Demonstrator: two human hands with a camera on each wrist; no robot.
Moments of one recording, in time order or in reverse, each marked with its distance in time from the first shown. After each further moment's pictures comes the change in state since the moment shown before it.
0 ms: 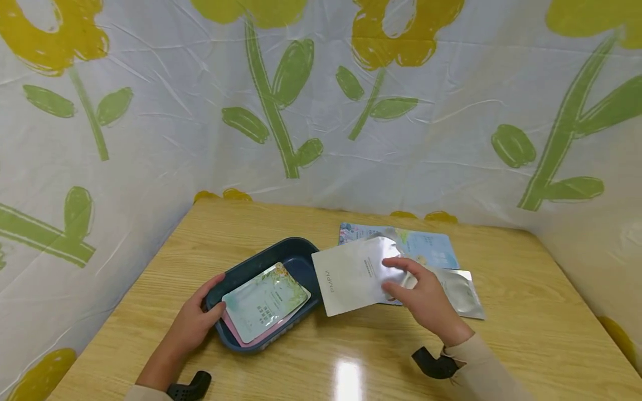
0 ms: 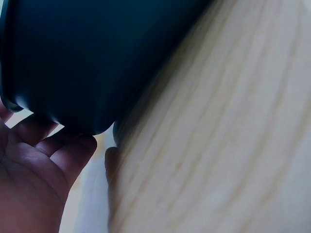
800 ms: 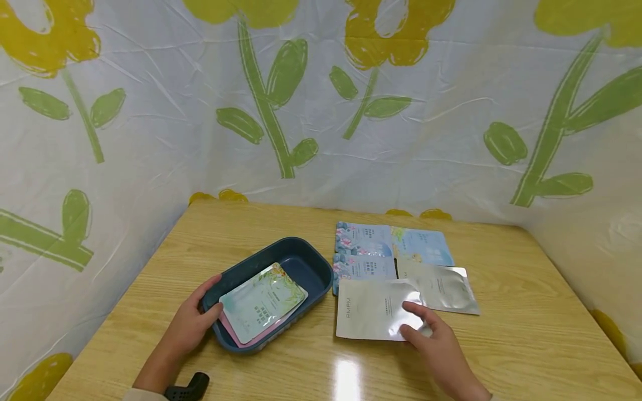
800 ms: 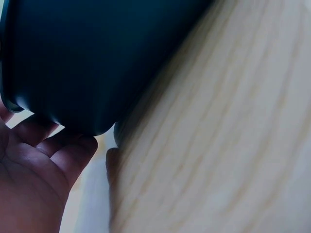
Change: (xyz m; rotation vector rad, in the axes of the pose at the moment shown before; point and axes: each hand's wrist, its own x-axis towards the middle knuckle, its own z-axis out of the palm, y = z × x) left_hand -0.001 0.002 0.000 0.020 -0.009 -0.028; right_hand -0.071 0.030 0.014 0.128 0.141 0.394
